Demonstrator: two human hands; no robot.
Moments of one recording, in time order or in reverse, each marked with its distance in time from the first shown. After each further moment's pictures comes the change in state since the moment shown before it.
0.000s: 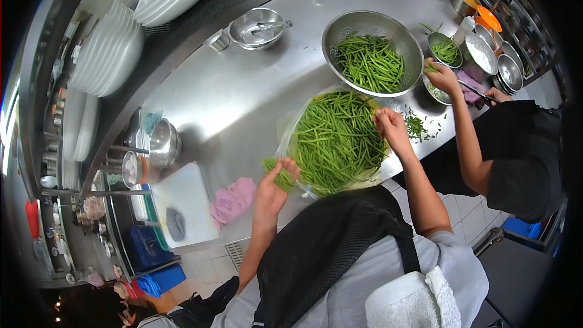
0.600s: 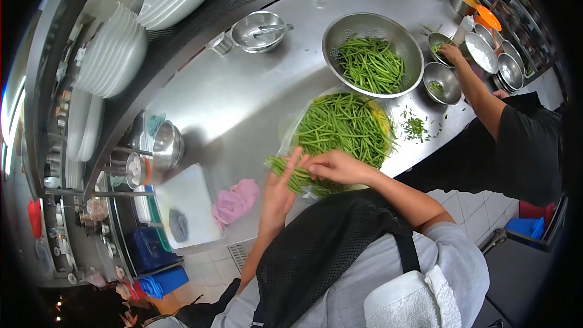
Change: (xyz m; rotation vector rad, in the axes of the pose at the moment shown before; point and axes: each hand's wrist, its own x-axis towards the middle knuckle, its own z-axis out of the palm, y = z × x) left_hand -0.014 -0.014 0.046 0.223 -0.142 0.173; right_hand -0.061 -0.083 0.117 -0.146 -0.813 -0.179
